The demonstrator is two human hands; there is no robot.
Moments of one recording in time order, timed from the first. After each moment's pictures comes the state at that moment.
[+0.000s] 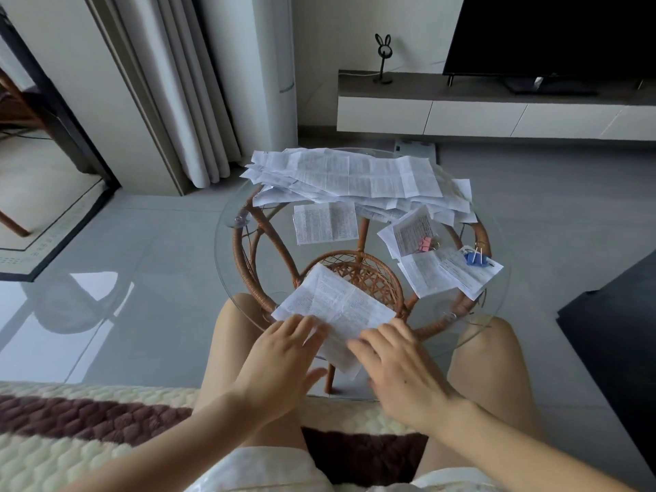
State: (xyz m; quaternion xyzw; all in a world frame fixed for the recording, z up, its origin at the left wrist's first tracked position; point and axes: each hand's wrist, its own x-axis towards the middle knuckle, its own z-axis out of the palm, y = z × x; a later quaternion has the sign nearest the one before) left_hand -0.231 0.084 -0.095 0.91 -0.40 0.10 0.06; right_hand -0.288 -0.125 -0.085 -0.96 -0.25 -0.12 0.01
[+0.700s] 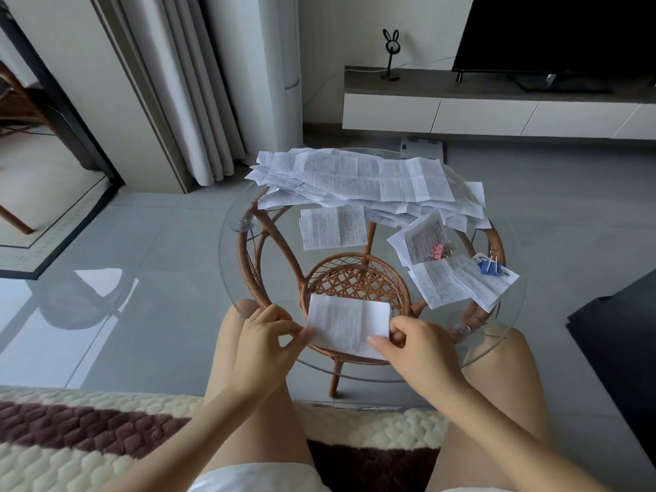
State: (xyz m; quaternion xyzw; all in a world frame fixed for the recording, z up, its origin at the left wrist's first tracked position) left_hand -0.207 0.089 -0.092 0.91 -0.17 0.11 0.36; right_hand -0.253 -0.132 -0.084 -0.96 0.04 -0.09 0.25
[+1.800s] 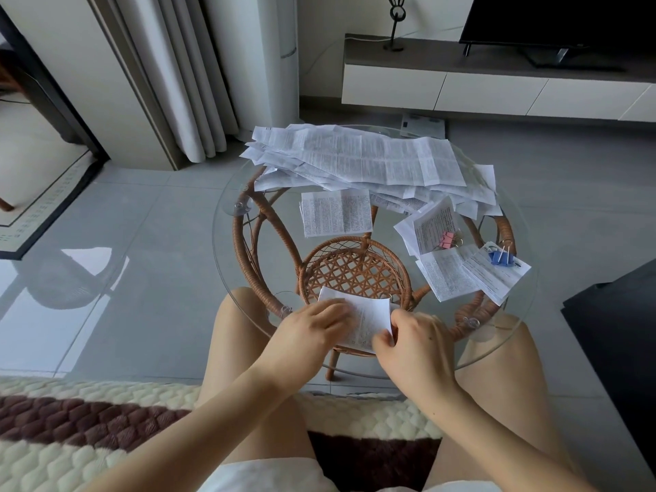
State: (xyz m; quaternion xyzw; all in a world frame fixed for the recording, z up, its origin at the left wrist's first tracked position) left_hand -0.190 0.063 -0.108 0.85 -0.46 0.16 0.18; right_hand -0.248 -0.109 -0.085 -0.98 0.03 -0.17 0.13
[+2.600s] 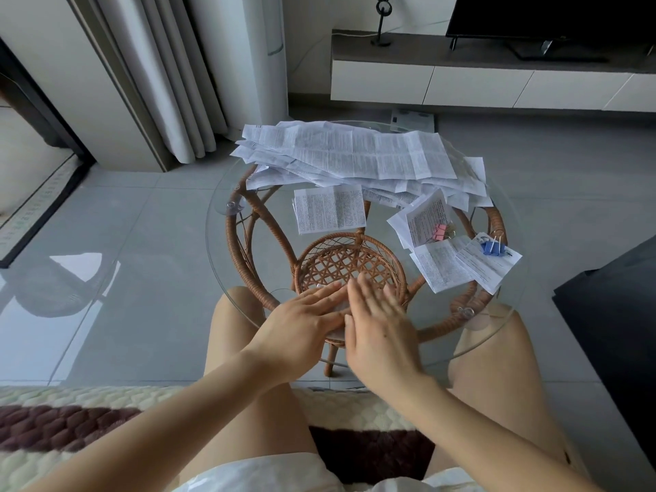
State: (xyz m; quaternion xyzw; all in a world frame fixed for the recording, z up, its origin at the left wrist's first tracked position) left_hand -0.174 0.072 -0.109 0.85 -0.50 0.03 0.17; right_hand -0.241 -0.077 -0.095 -0.99 0.01 -0.11 0.07
